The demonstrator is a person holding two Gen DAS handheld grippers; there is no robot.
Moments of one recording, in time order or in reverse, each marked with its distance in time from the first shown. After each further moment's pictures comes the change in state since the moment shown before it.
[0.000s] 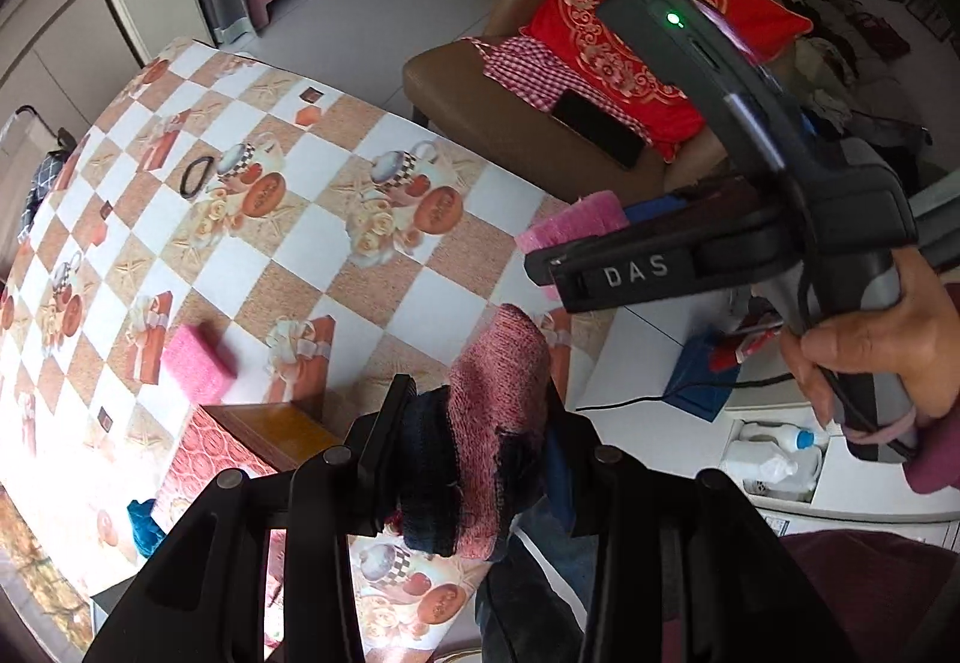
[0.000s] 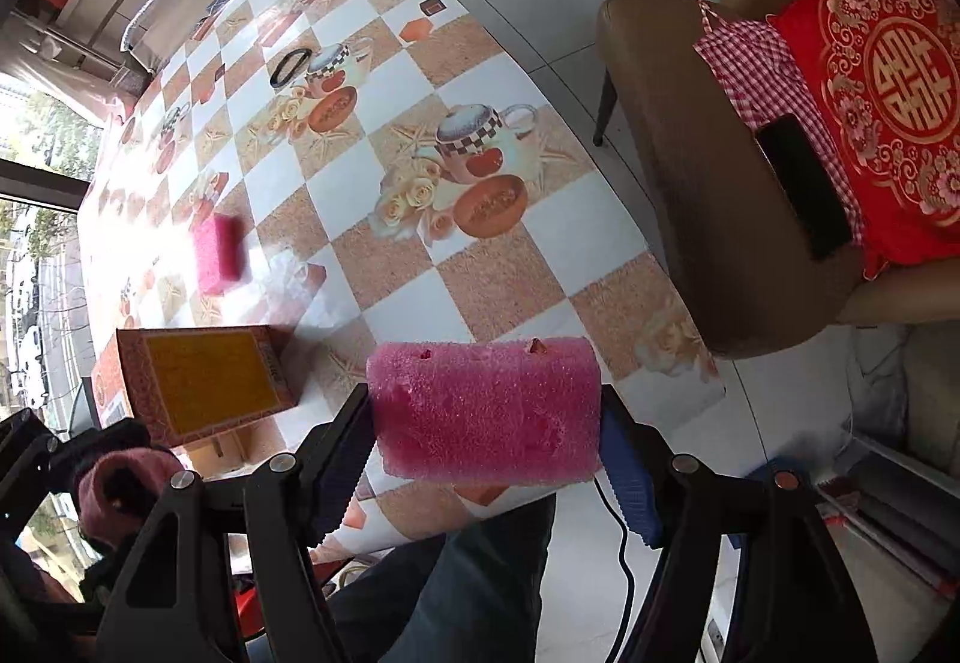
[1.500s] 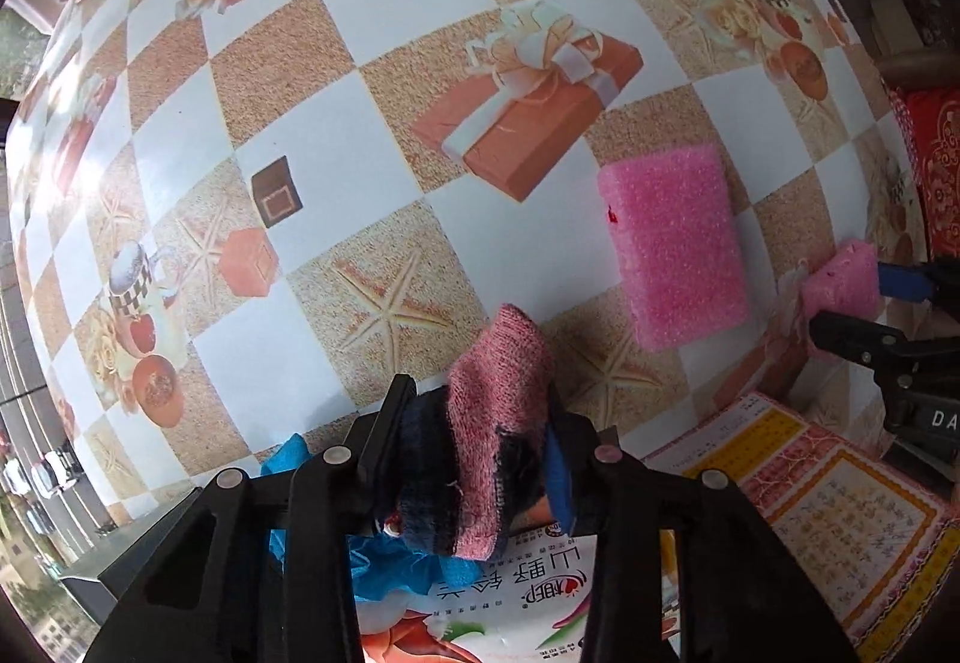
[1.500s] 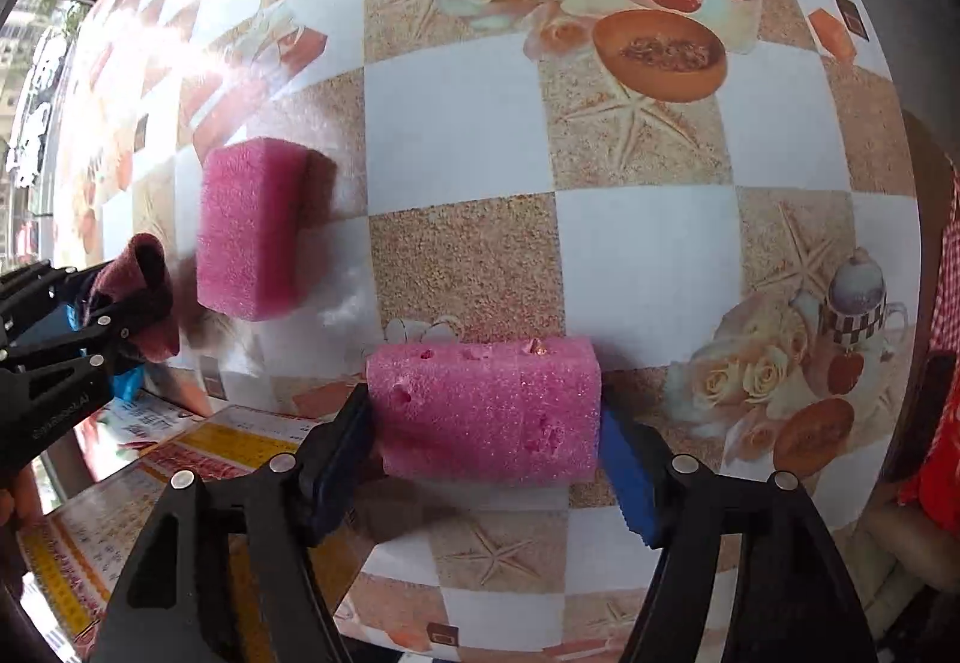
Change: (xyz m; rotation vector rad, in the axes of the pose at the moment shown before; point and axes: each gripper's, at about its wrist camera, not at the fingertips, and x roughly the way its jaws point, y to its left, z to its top) left arm 0.086 0.286 -0.068 -0.621 0.278 0.226; right arm 0.157 0.163 0.084 -0.395 0.263 -0.019
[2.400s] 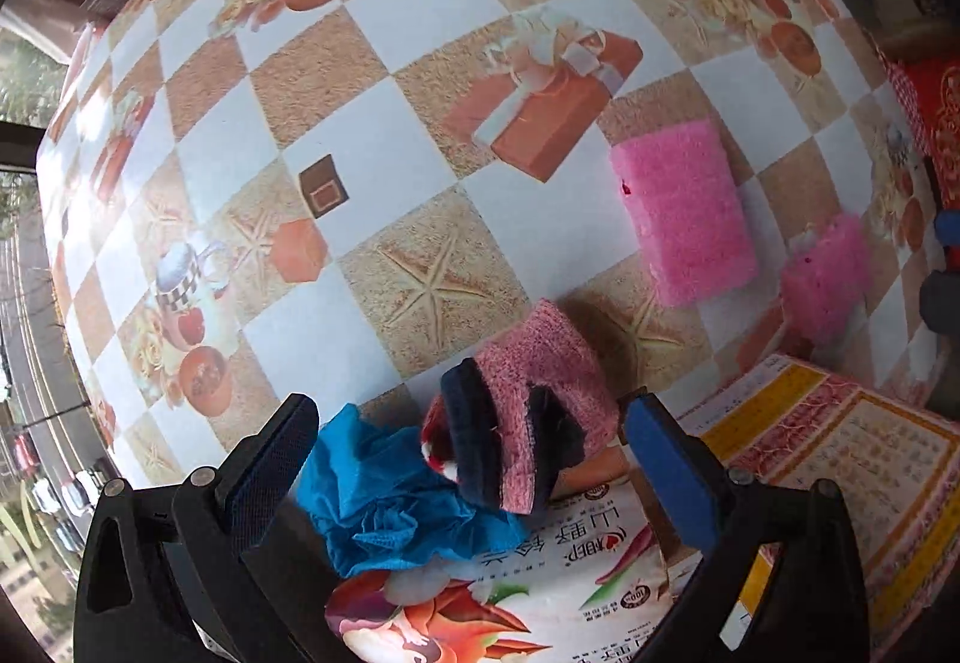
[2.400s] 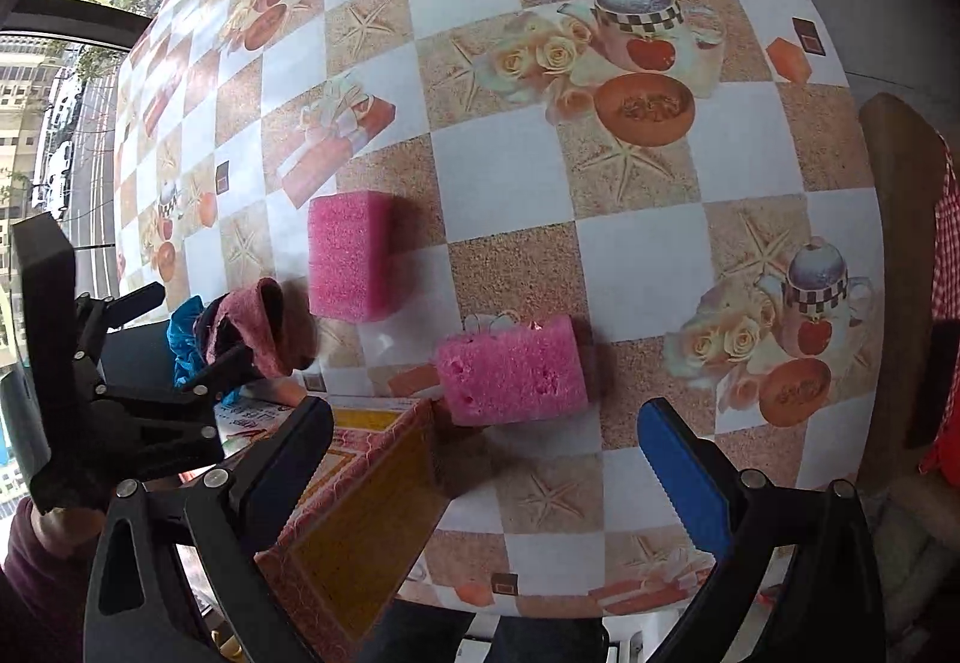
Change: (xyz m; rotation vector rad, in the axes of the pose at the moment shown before) left arm -0.004 0.002 -0.019 0.074 -0.006 0.093; right arm -0.053 0.013 0.005 0.038 -0.014 0.094
